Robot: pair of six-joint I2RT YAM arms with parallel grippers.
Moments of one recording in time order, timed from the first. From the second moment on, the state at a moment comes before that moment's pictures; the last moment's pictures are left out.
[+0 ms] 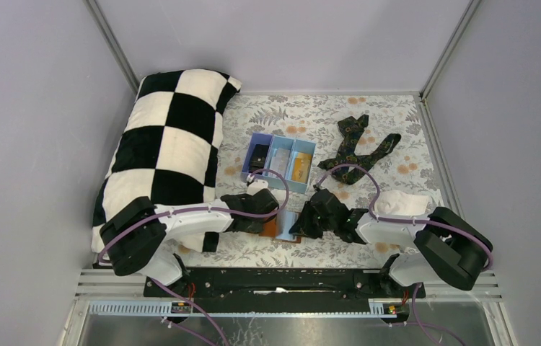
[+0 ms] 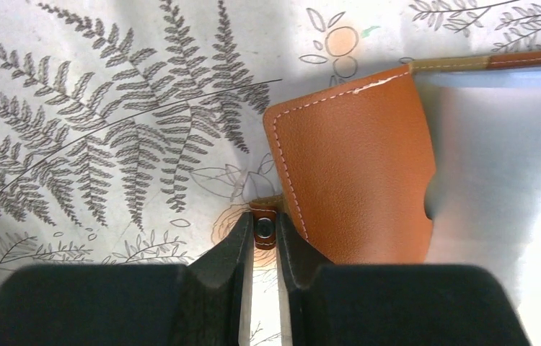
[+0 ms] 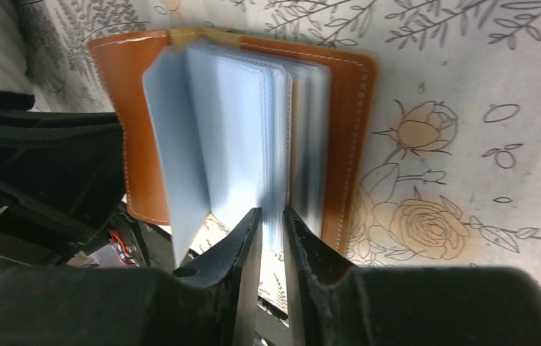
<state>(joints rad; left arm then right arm) -0.99 1.49 0.76 -0.48 -0.31 -0.77 0.86 1.37 0.45 0.09 -0.13 1.12</state>
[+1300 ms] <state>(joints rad) -1.05 1.23 0.72 -0.47 -0.13 -0.77 0.92 1.39 0.54 0.18 -0.15 1.10</state>
